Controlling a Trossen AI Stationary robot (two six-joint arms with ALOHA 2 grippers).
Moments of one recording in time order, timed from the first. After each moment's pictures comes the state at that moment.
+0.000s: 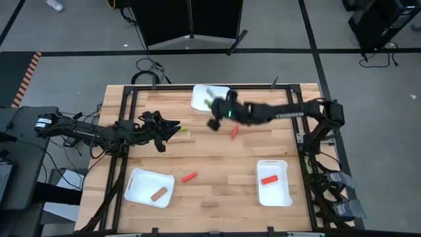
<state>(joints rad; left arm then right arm) -0.09 0.80 0.32 0.61 -0.36 -0.40 -0.18 1.68 1.23 -0.10 0.45 0.07</state>
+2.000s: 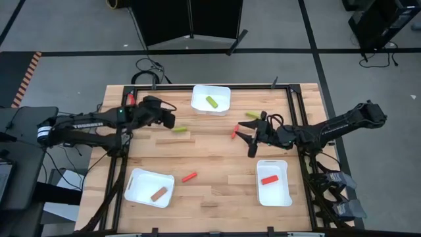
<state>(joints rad) 0.25 0.97 0.73 -0.55 -0.47 -0.69 0.20 1.07 0.53 0.40 0.58 0.09</state>
